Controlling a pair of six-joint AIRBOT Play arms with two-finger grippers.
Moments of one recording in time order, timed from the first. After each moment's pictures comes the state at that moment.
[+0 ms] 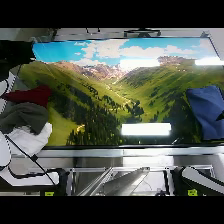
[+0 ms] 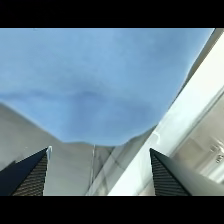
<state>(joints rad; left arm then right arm) 0.28 -1.49 1.61 -0.39 -1.85 -0.95 -0.78 -1.26 1.14 -1.50 1.45 1.93</state>
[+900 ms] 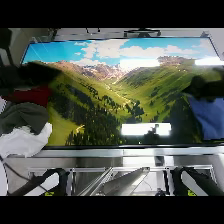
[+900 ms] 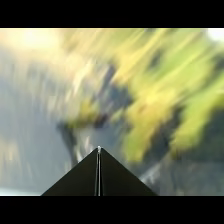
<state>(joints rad) 0.22 -1.17 1.26 0.04 -1.71 -1.02 -0.20 -0.99 1.14 -0.97 1.37 1.57</state>
